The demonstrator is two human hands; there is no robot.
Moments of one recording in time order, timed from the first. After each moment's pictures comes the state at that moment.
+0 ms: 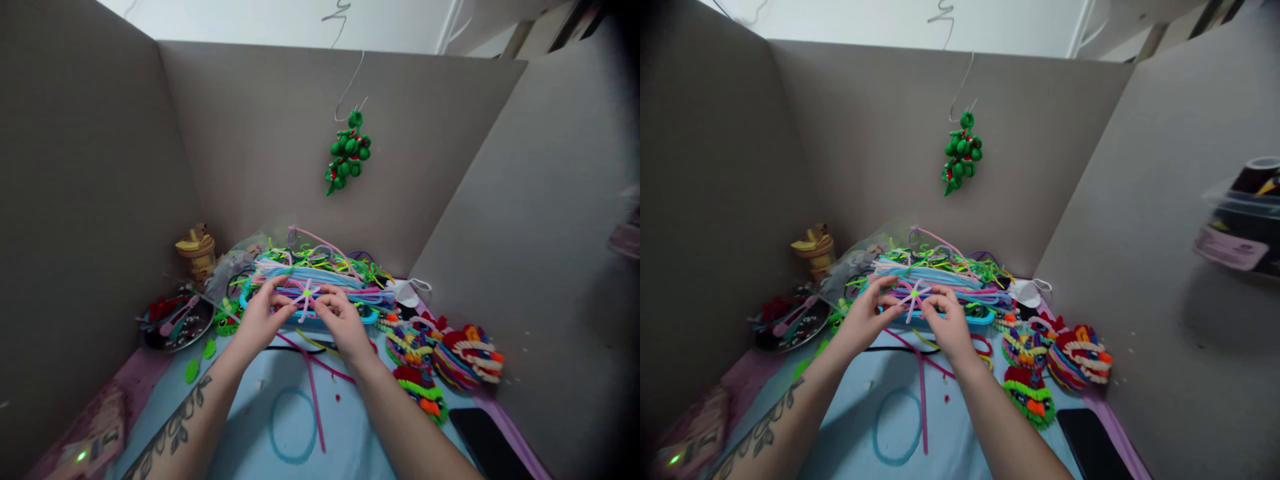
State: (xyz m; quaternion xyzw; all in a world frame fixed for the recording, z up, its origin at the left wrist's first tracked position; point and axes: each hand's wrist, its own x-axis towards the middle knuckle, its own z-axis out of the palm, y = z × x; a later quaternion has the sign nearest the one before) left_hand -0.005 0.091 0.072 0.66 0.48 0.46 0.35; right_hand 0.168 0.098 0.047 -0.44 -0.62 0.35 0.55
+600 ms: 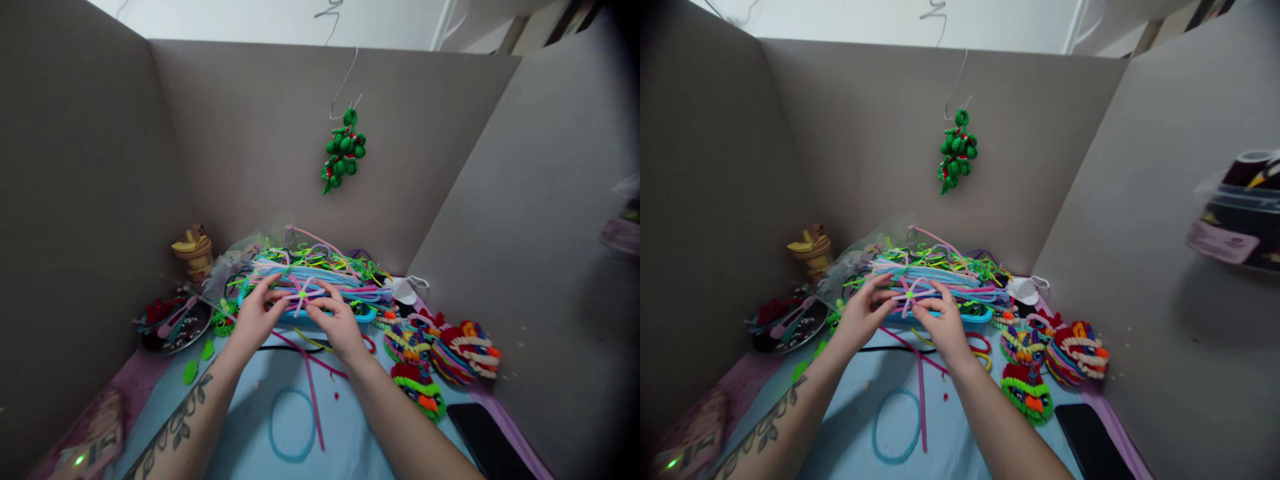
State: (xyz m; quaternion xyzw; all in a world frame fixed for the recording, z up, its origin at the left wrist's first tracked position) left_hand -0.008 0.099 0.065 0.65 0.47 0.50 0.33; right_hand 0.165 0.097 0.046 -0.44 -0.62 0.35 0.55
